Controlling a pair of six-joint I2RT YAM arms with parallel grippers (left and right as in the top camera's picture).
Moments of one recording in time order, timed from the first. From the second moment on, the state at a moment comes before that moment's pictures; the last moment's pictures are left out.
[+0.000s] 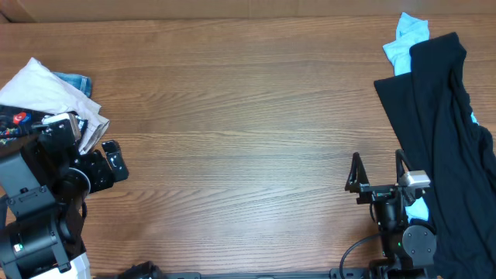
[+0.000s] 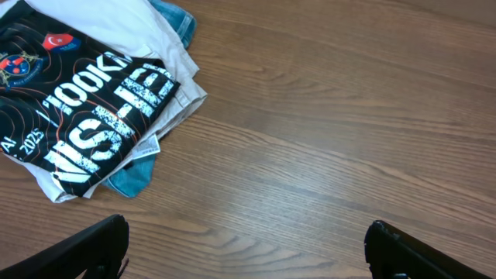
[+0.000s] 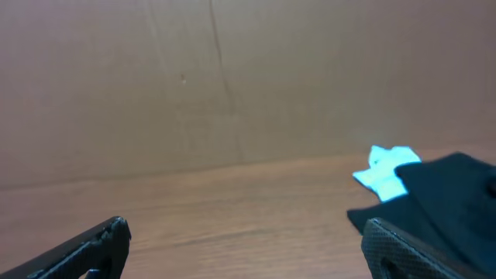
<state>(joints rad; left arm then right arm) 0.38 0.91 1.22 -1.10 0.15 0.00 0.09 0.01 0.02 0.06 0.00 0.16</state>
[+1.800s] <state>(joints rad) 0.09 0.63 0.95 -1.04 0.15 0.00 0.09 0.01 0.02 -0.04 -0.01 0.10</state>
